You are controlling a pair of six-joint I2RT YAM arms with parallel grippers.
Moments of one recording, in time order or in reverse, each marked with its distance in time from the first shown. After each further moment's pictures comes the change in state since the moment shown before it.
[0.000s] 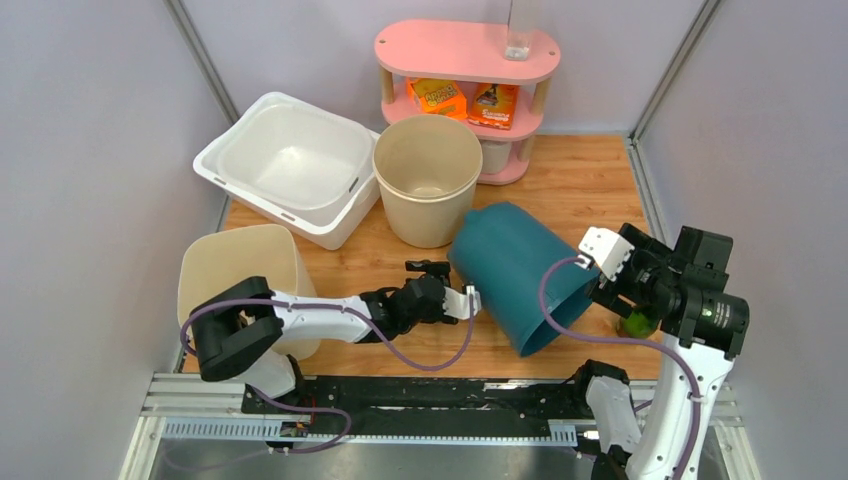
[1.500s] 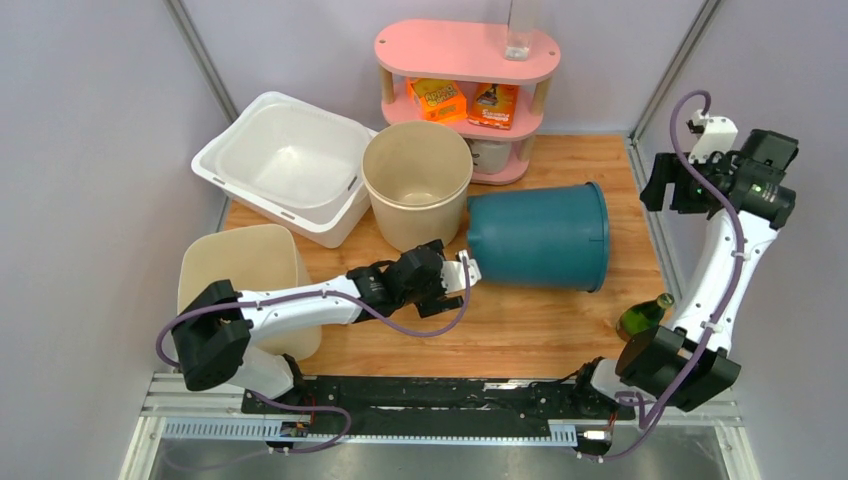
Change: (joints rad) left arm 0.090 -0.093 0.190 -0.348 0.225 -0.314; right arm -0.202 0.577 0.325 0.362 0.079 0.846
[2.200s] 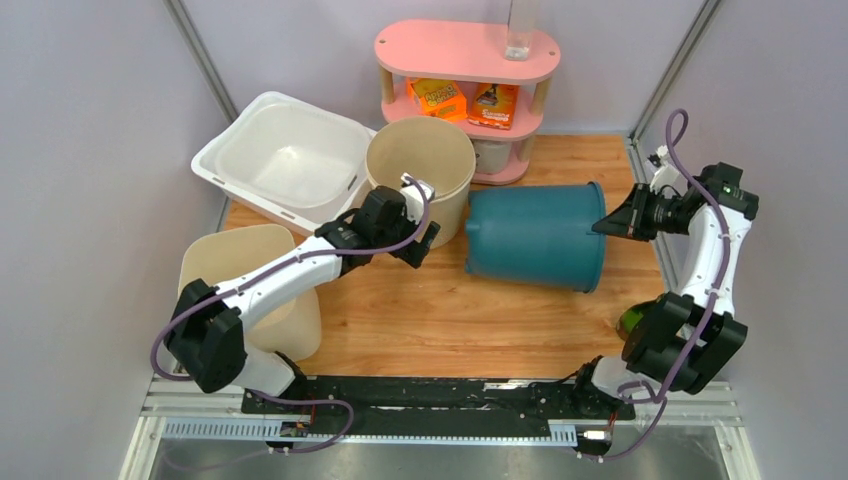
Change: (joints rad) left arm 0.289 0.000 0.184 -0.177 0.146 -0.403; right arm 0.001 0.074 -0.217 -0.208 -0.503 0.054
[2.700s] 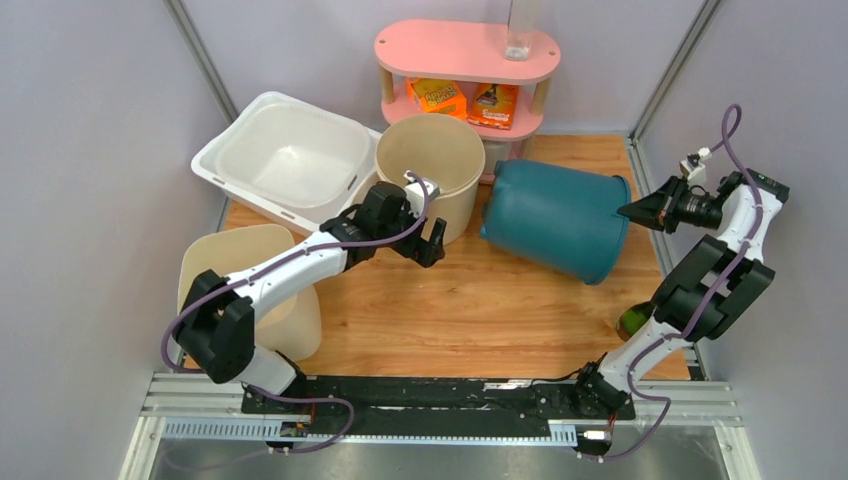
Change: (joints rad) left arm 0.072 0.053 0.016 0.070 0.248 -0.147; right arm -0.177 0.388 0.220 -0.126 -0.227 0.000
